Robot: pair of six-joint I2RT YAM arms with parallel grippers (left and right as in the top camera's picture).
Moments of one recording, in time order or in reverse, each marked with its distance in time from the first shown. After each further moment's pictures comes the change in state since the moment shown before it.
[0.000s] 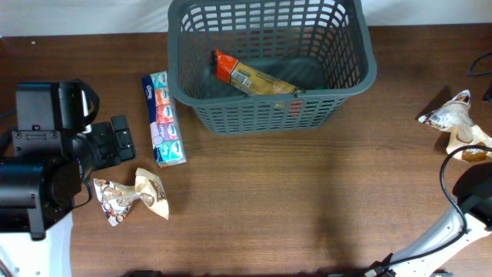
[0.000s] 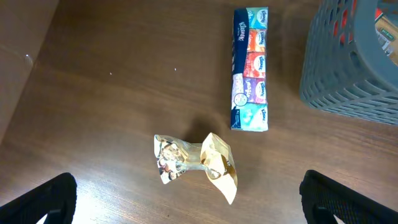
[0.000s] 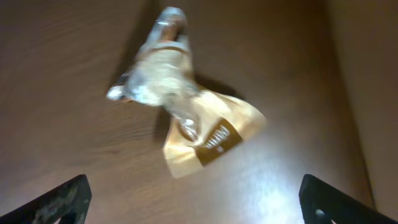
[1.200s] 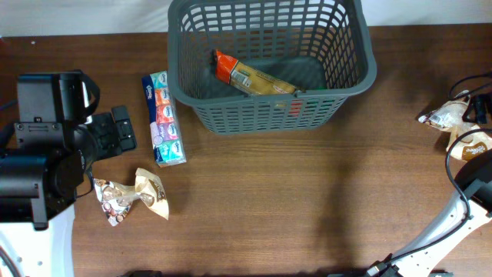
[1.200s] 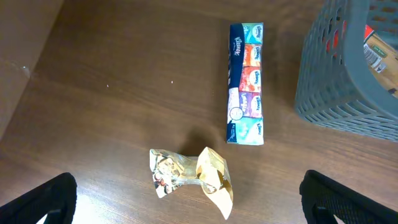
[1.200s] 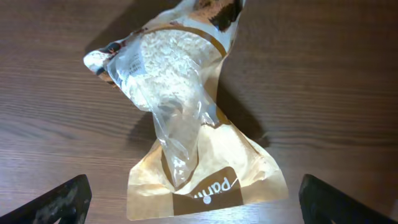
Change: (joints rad) left arm 0.000 0.021 0.000 0.060 0.000 0.000; right arm -0.031 0.224 -0.003 0.048 -0.048 -0.373
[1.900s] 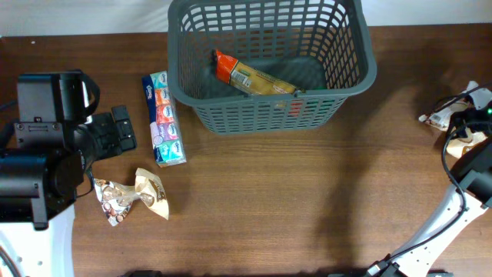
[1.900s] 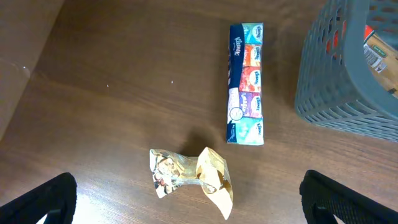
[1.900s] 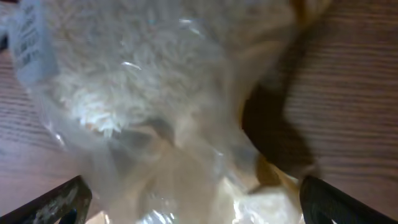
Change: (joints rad) left arm 0.000 0.000 0.000 0.000 0.000 0.000; right arm 0.028 0.137 -0.081 0.048 0.105 0.000
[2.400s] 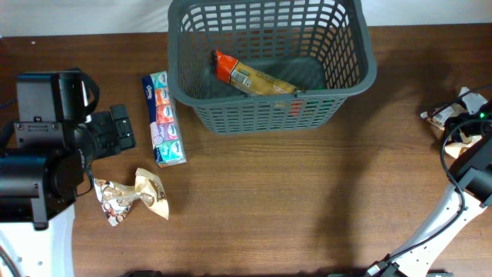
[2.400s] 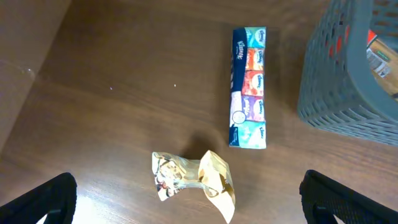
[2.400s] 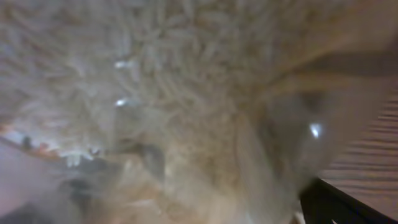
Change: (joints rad) left arm 0.000 0.000 0.000 0.011 -0.015 0.000; right arm 0.010 0.000 -0.085 0.065 0.060 0.000
